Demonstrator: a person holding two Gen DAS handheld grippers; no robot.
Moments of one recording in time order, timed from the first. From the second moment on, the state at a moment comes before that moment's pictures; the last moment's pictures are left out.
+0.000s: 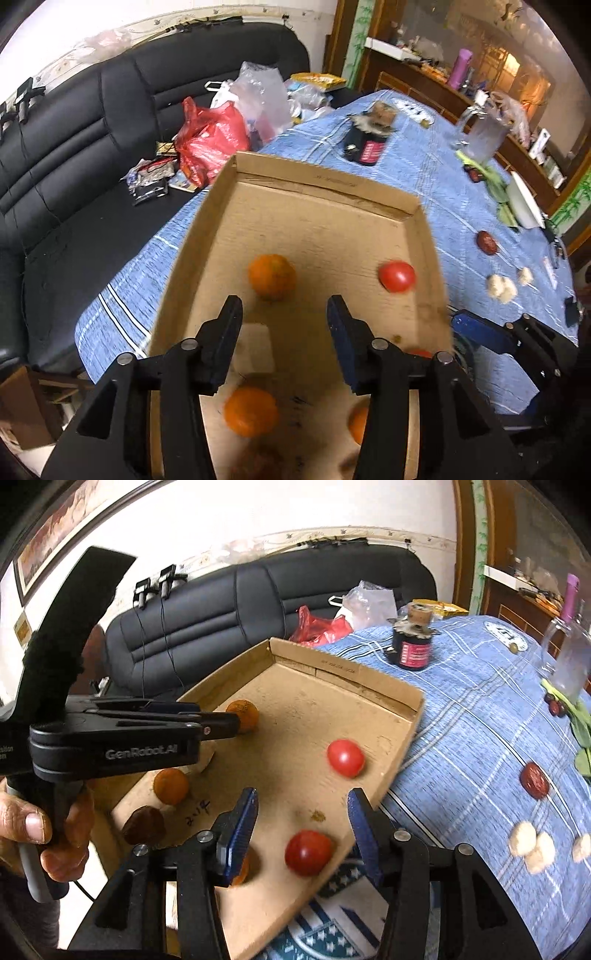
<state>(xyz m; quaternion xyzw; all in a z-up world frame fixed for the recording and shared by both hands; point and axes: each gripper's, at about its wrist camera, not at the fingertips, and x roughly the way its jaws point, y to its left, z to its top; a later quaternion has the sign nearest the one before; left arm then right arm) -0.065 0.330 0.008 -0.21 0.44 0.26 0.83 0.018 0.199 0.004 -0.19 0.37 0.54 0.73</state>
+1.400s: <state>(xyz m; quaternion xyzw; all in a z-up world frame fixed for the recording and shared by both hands) -0.041 0.179 0.036 -0.16 0.44 0.13 0.87 0.066 -0.010 0.015 -0.08 0.39 0.41 0.82</state>
